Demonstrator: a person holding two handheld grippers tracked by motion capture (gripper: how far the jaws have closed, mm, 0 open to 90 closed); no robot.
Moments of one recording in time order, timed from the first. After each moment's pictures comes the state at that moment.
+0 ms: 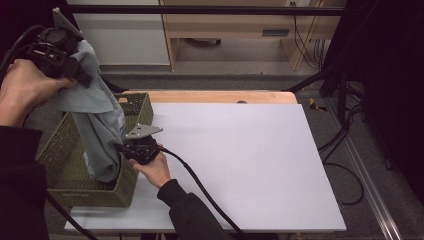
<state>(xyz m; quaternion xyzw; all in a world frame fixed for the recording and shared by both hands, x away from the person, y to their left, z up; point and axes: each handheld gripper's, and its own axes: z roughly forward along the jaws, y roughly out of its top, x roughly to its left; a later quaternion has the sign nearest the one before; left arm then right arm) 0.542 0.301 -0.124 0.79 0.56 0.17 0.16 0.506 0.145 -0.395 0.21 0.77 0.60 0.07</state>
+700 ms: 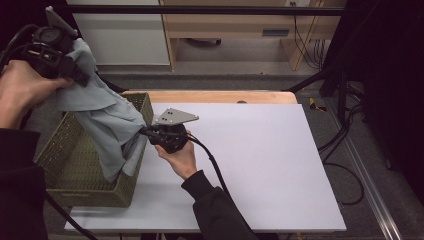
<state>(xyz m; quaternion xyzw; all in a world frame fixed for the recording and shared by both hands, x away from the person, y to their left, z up) 0.537 0.304 -0.122 0.79 0.56 0.18 0.18 0.497 0.062 -0.331 0.20 0.73 0.64 0.12</state>
